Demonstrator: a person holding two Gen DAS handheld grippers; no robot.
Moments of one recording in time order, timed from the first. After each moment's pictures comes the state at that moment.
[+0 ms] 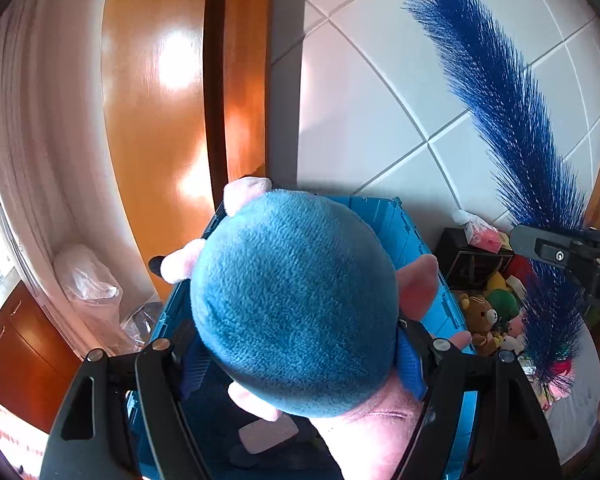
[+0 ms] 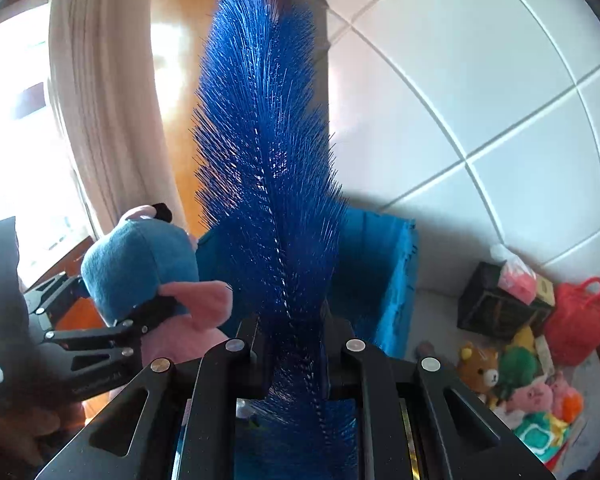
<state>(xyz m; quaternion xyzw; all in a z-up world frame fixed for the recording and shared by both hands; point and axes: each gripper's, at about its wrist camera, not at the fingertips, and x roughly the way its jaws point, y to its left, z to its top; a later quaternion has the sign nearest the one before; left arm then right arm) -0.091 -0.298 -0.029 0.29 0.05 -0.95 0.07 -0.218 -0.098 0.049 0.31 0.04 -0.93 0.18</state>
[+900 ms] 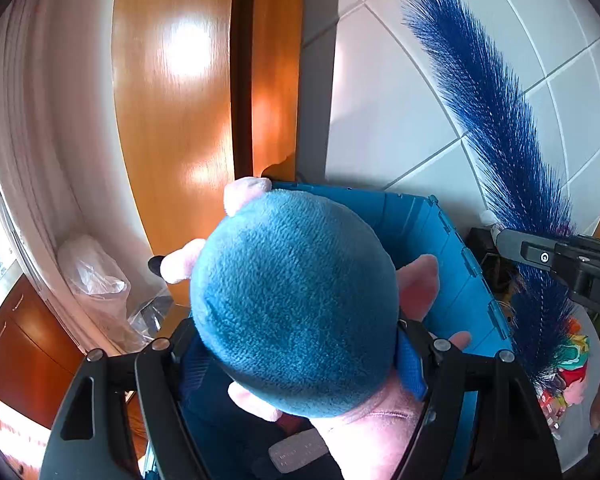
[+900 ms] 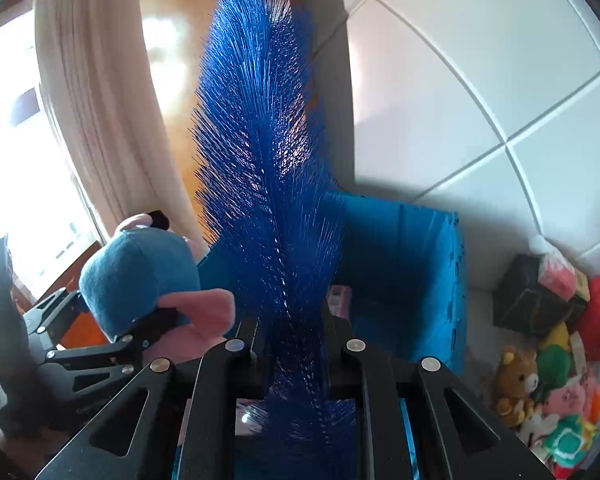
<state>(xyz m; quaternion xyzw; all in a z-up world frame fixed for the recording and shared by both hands) -0.128 -0.349 -0.047 0.31 0.06 -0.95 0.08 -0.290 -0.142 0.019 0.35 0.02 -0.92 0.18</state>
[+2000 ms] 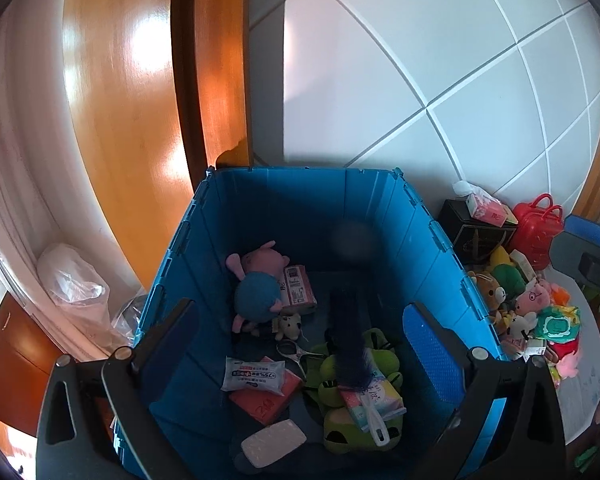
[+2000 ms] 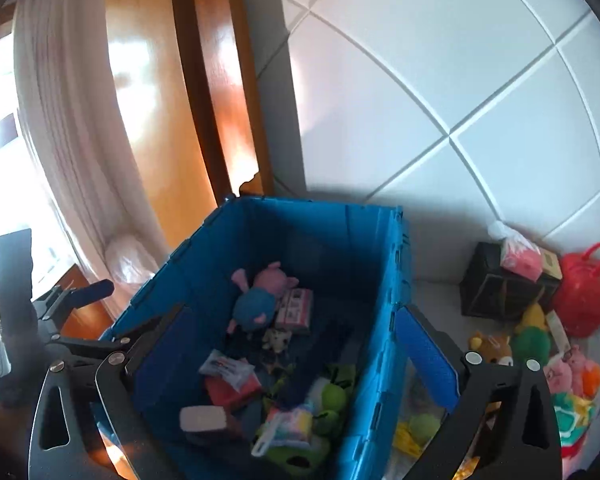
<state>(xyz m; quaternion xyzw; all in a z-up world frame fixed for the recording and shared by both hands) -0.144 -0.301 -0.053 0.34 0.04 -0.94 0.03 -0.254 -0.070 0.019 0.31 -0.01 -0.94 0.13</state>
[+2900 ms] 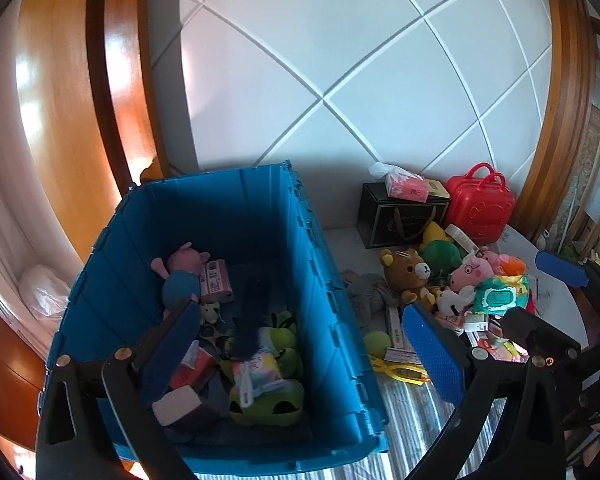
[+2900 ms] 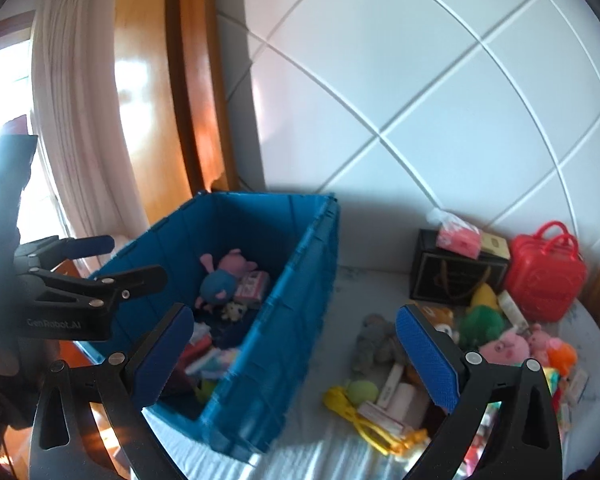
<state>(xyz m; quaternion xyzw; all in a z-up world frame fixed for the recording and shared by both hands) -0.094 -0.100 -0.037 0.34 0.00 -0.94 -0.01 -0.127 0.085 -0.011 0.27 -0.01 -0.96 0.11</state>
